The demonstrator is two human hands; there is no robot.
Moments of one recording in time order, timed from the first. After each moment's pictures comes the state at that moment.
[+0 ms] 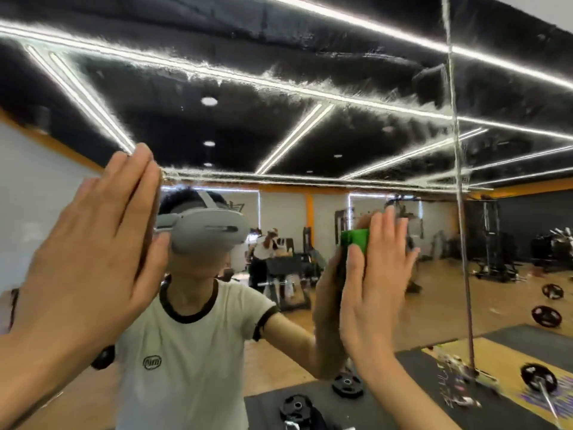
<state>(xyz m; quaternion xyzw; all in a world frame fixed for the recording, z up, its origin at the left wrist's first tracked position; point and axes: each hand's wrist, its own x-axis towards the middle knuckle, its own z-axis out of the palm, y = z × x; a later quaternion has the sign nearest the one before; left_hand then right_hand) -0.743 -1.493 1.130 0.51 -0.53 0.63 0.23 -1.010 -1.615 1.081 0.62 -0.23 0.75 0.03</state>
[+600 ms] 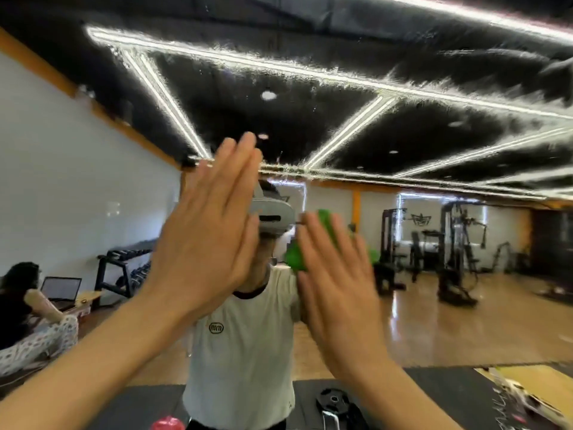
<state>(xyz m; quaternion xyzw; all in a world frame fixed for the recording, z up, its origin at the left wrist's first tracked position) -0.800 -1.377 1.138 0.55 -0.50 0.59 0.30 -0.920 -1.515 1.074 0.74 -0.07 0.63 0.23</state>
